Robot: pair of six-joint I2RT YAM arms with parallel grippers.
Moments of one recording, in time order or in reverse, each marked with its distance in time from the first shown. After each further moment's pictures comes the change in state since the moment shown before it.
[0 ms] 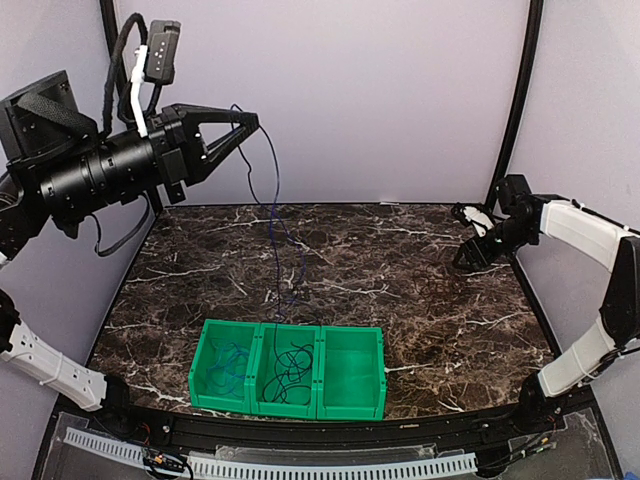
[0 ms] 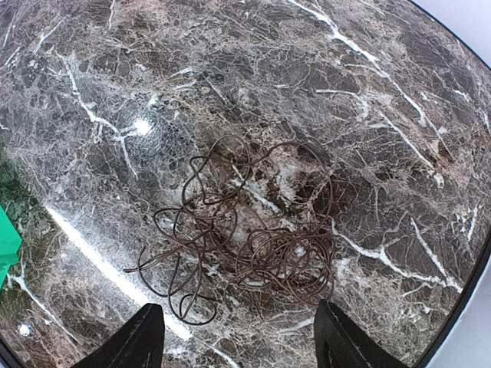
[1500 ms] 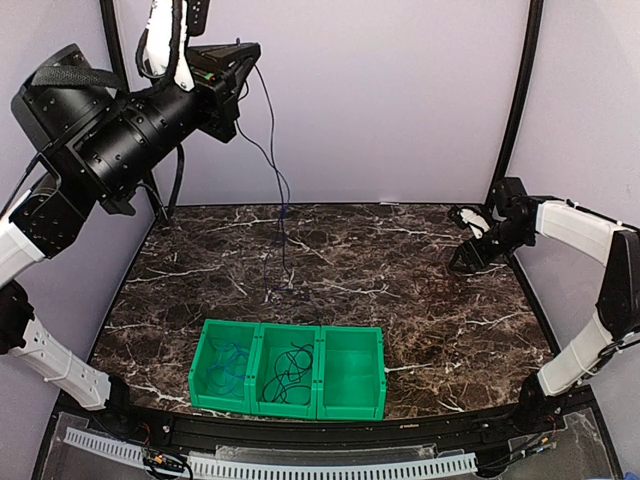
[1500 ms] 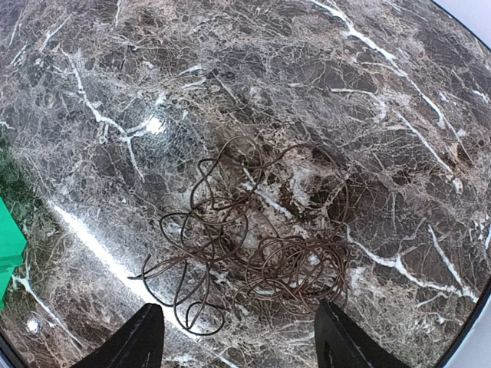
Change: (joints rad) left arm -0.016 0.159 0.058 0.425 -0.387 0.562; right arm 0.000 0.041 0.000 0.015 -0.037 0.000
